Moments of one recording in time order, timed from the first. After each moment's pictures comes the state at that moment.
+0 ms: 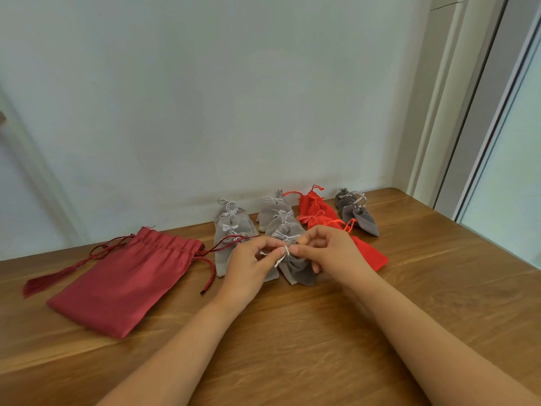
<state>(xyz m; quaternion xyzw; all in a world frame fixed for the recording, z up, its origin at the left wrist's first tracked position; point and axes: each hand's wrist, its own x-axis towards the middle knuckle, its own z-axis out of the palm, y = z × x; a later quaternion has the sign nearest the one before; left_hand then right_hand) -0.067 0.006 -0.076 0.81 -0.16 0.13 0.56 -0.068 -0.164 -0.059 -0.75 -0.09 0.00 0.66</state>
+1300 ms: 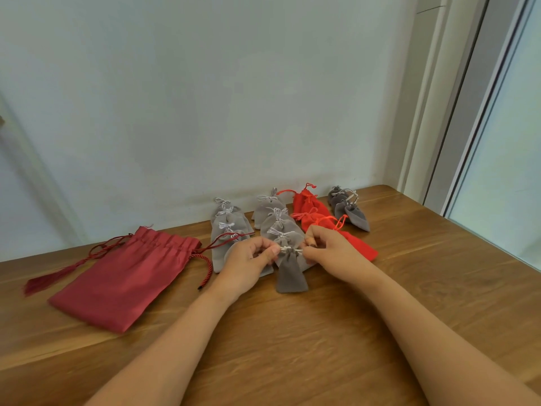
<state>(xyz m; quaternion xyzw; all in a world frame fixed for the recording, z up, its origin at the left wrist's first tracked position) -0.060 0.011 -0.084 0.82 -0.13 0.03 0.55 -0.069 -0.180 -0.063 -0.79 -0.15 0.01 0.59</state>
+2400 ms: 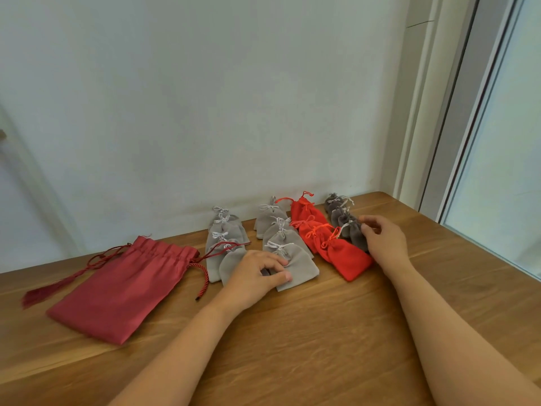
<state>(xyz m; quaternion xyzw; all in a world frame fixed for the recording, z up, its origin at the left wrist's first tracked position) -0.061 0.005 -0.083 0.90 -0.19 0.00 0.41 -0.022 -0.263 -0.083 -0.82 0.12 -0.23 0.51</state>
